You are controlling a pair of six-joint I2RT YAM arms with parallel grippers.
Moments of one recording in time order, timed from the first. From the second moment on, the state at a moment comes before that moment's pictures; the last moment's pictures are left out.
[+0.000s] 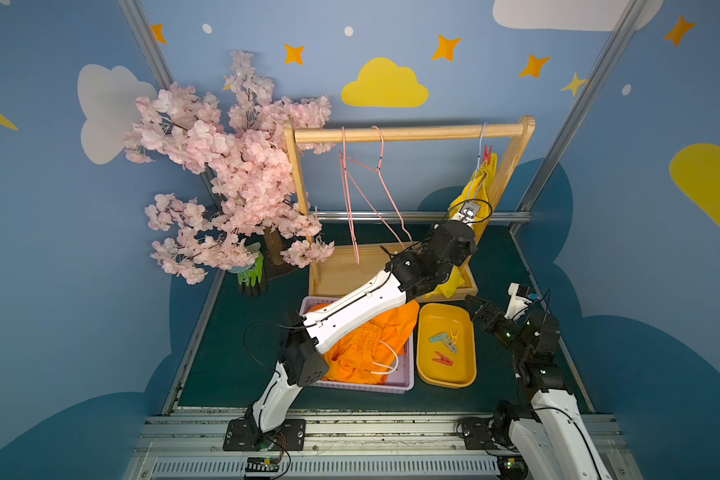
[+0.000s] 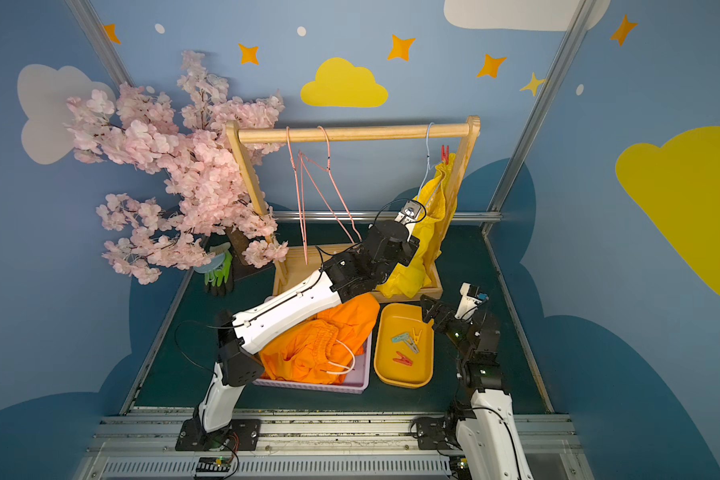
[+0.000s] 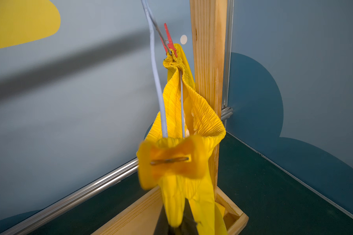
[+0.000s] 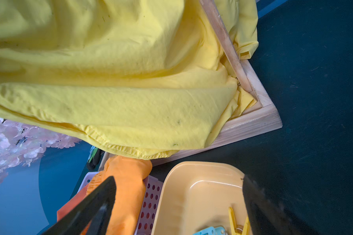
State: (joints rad) left arm -1.02 2.09 2.25 -0.42 -0.57 0.03; right arm -0.02 0.62 0.37 -0.06 -0.42 0.56
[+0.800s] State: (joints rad) left arm -0.95 1.69 1.72 -0.17 -0.42 0.15; right arm -0.02 0.61 0.37 -0.06 -0.42 0.54
